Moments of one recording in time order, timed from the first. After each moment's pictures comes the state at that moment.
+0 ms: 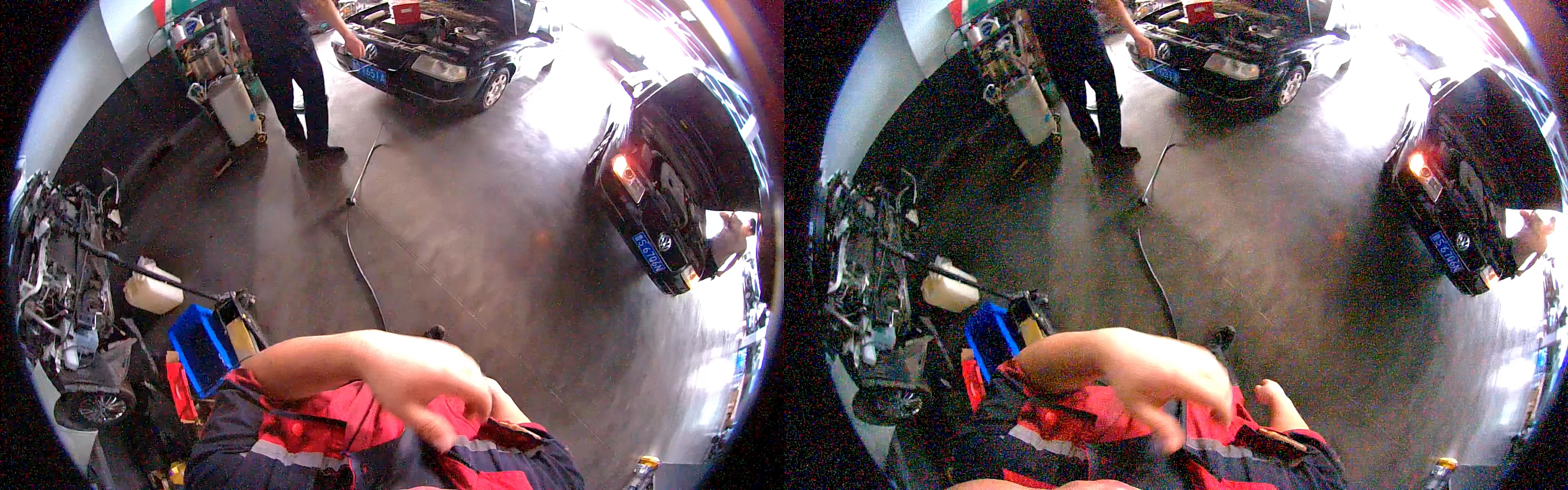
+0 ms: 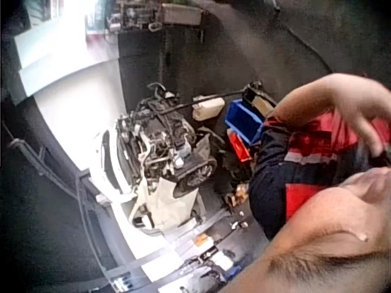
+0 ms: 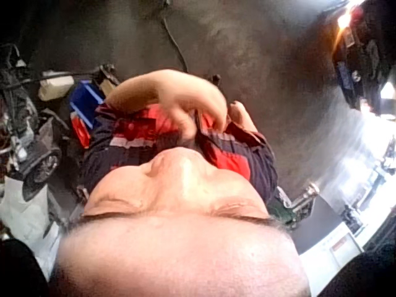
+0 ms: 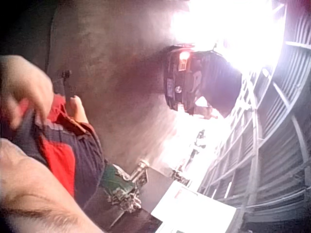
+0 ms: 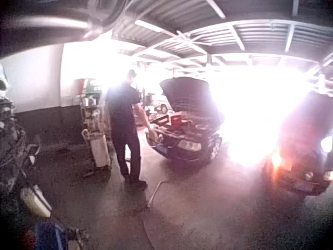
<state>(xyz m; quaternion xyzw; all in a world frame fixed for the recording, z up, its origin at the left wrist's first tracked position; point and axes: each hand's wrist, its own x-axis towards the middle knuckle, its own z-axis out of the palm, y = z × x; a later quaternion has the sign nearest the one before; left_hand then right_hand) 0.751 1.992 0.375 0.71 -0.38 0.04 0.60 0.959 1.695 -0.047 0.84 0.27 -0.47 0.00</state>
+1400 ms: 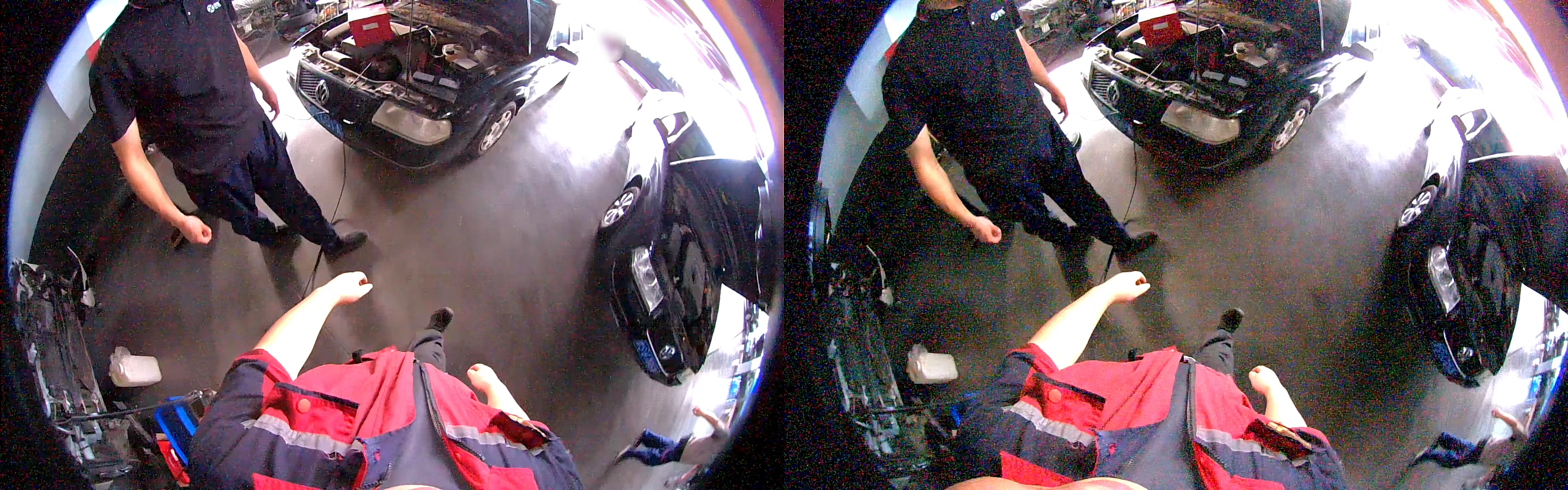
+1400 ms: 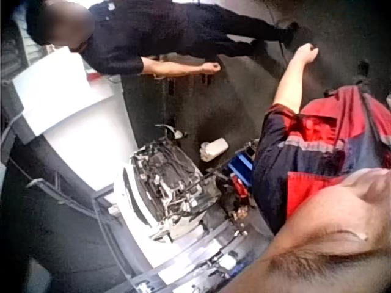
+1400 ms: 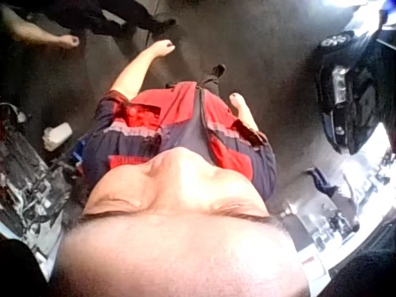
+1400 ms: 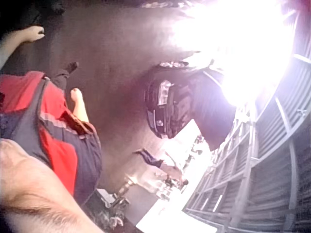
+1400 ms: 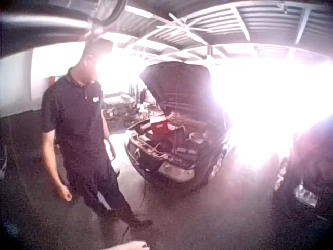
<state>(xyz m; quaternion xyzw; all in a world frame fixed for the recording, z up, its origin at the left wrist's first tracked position) 1.280 2.678 0.086 0.85 0.37 -0.11 0.36 1.534 2.267 -0.010 0.85 0.26 -0.45 -0.05</state>
